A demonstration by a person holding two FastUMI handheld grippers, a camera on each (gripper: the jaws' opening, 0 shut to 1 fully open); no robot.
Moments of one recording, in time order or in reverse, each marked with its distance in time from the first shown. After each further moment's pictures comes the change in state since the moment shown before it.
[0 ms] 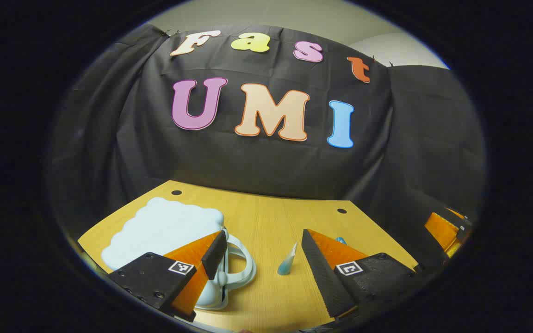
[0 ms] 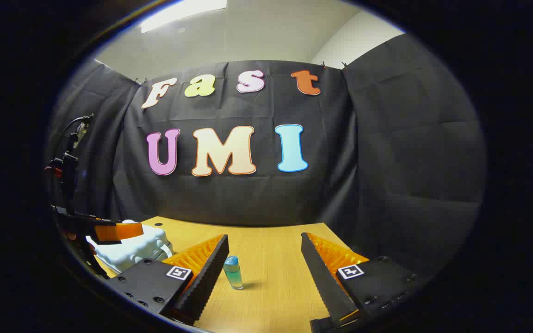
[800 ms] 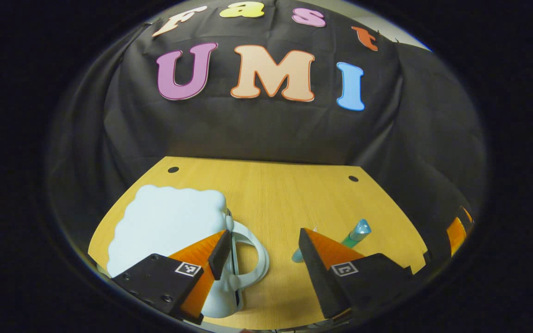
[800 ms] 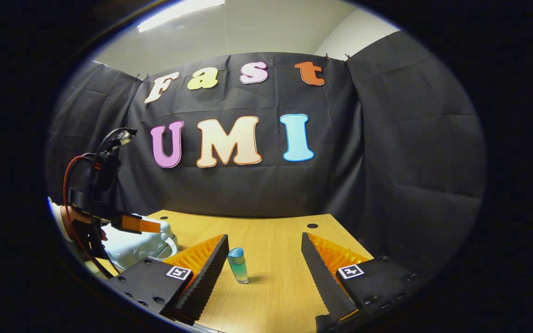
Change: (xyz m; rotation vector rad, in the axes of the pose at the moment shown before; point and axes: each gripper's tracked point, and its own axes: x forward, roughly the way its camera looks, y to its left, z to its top) left arm 0.060 0.022 -0.037 0.048 0.335 0.001; right arm 0.005 0.008 -0.024 -0.004 0.060 0.038
